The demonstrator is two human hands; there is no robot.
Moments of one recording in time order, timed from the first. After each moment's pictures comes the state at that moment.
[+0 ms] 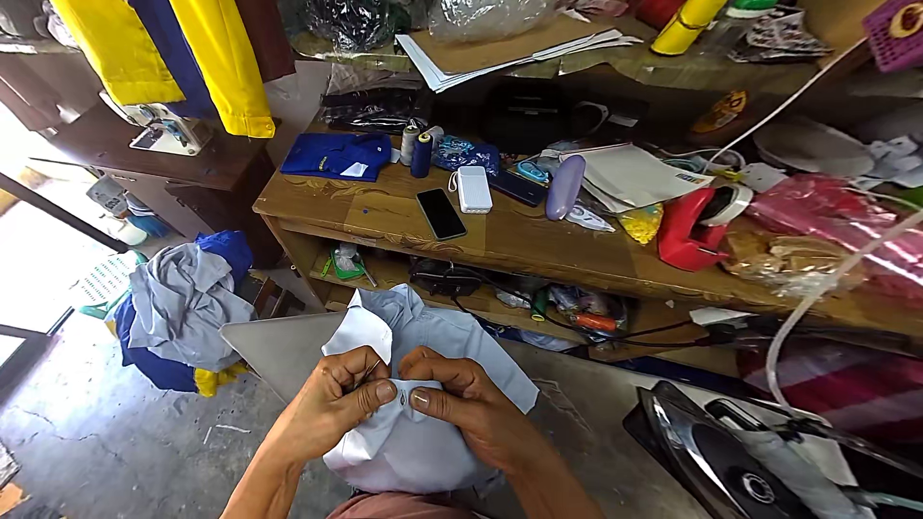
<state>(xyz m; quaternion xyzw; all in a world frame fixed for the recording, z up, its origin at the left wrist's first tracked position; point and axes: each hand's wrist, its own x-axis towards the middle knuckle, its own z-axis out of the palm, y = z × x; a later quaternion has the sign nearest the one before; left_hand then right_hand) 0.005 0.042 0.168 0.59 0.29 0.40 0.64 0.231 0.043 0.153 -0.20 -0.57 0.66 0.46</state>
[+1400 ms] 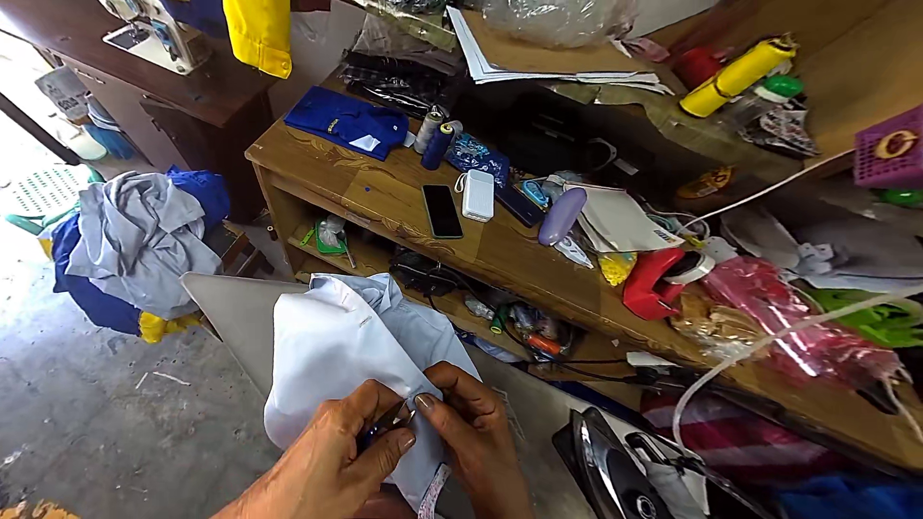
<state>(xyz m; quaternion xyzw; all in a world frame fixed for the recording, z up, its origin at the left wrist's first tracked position) 0.044 -0.016 0.174 0.60 0.41 0.38 0.57 0.242 0.014 0.151 -0.31 -0.52 0.59 0.54</state>
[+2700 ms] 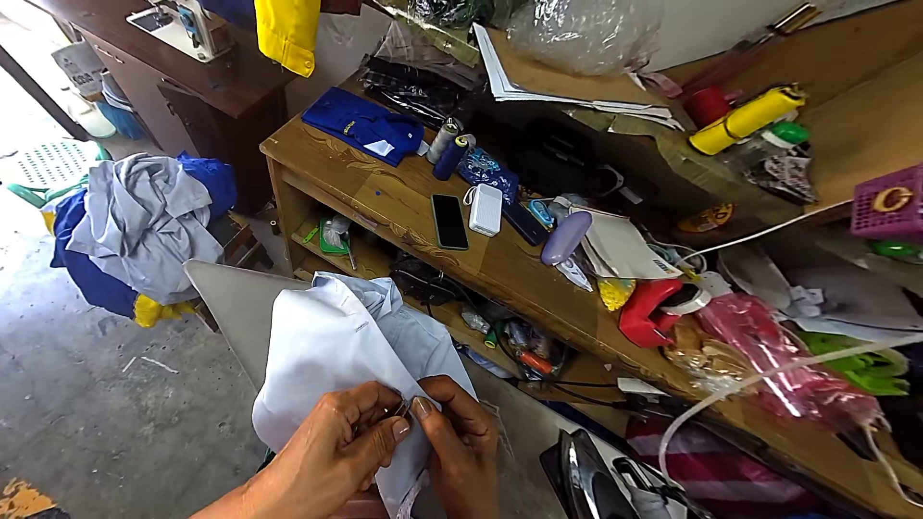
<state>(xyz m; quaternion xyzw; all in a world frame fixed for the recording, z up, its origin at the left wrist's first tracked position) 0.045 -0.014 0.168 0.52 0.38 0.42 0.64 0.228 0.008 0.143 -0.34 -0.55 0.51 0.57</state>
